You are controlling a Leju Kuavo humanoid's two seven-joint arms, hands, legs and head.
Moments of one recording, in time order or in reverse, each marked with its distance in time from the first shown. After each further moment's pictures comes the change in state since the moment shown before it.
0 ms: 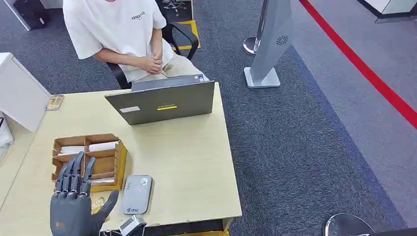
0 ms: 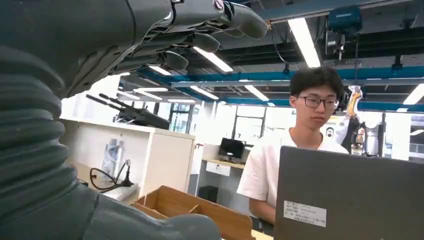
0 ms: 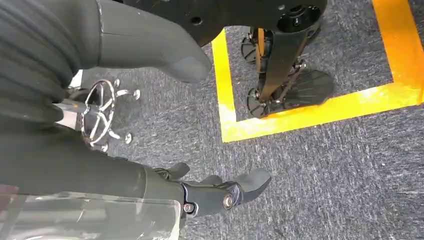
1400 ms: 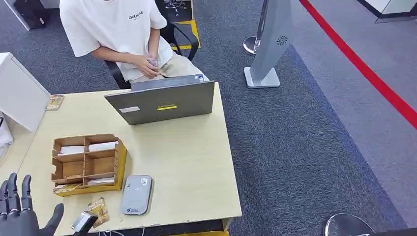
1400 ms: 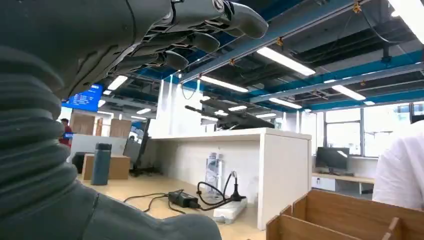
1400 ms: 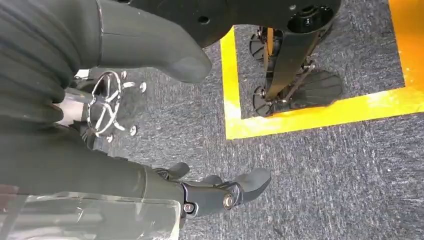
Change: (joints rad) left arm -0.094 -0.415 0.832 0.164 0.053 0.006 -0.601; right arm -0.005 0.001 -0.043 0.000 0.094 0.020 0.010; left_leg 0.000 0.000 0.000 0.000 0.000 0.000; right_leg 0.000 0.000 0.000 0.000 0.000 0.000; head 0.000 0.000
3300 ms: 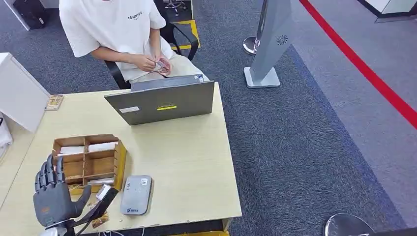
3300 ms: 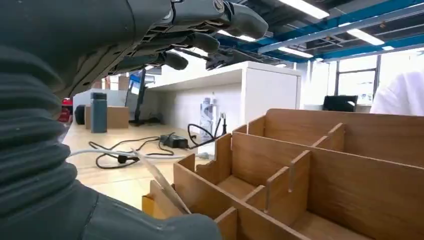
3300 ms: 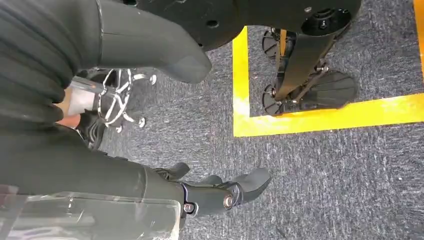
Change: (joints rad) left arm -0.181 0.058 -0.131 0.331 -0.089 0.001 0.257; right arm -0.009 0.008 -0.024 0.001 0.086 0.007 0.030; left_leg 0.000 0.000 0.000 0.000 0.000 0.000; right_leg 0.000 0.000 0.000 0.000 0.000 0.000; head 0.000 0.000
